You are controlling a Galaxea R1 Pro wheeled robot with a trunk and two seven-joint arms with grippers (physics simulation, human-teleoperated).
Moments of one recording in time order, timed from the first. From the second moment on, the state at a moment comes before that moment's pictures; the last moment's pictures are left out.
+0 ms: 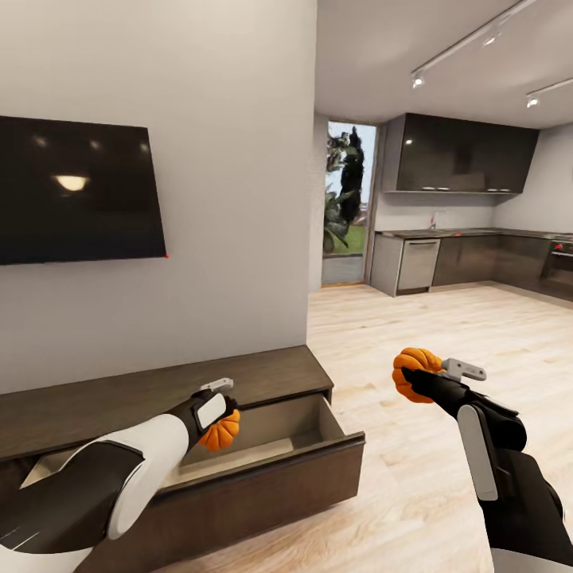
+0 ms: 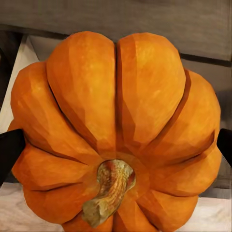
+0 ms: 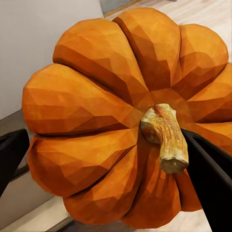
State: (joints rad) left arm -1.05 -0.12 -0.23 -0.02 0.64 0.23 0.39; right arm -0.45 -0.04 -0.23 -1.56 -0.26 0.81 -0.09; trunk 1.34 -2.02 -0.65
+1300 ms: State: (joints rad) left arm -1.05 -0.12 -0.23 -0.02 0.64 0.23 0.39; right arm -0.45 -0.04 -0.23 -1.56 -0.26 0.81 -0.09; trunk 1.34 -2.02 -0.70
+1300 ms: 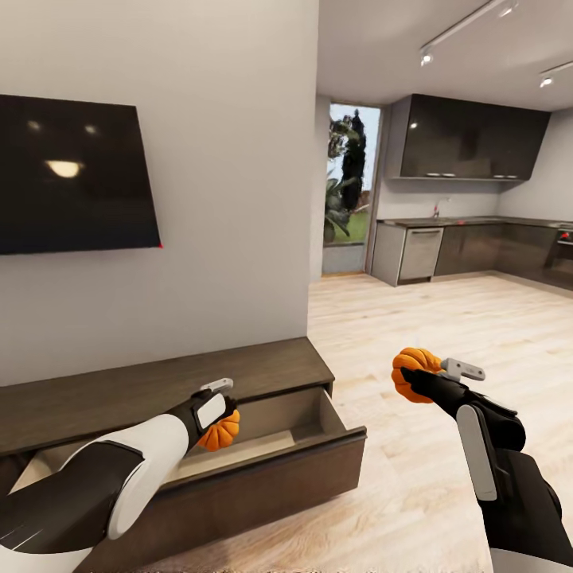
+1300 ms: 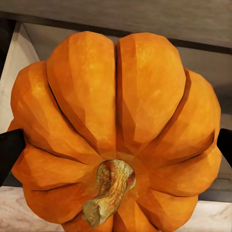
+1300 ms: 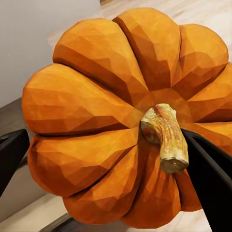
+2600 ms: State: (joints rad) left arm -1.05 -0.12 -0.23 -0.02 0.64 0.23 0.39; right arm -0.45 -0.04 -0.23 -1.56 -0.26 0.81 -0.09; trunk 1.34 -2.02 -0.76
